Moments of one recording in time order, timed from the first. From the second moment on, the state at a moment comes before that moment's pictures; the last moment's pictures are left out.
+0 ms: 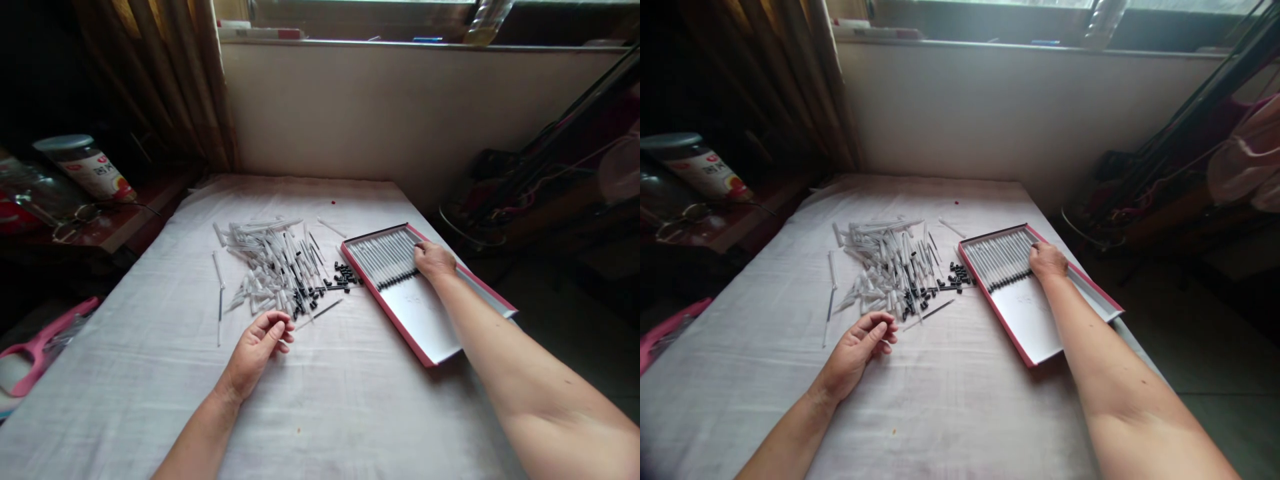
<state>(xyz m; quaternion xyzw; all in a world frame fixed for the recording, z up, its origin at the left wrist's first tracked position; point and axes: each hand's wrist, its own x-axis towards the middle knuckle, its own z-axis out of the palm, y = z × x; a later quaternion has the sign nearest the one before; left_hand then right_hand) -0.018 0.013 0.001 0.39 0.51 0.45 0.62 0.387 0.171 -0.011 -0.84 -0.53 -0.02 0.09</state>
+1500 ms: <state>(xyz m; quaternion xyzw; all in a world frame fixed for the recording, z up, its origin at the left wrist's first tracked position) -0.014 0.004 -0.002 0.62 0.52 0.51 0.28 0.200 0.058 0.015 -0.60 -0.54 0.30 0.51</state>
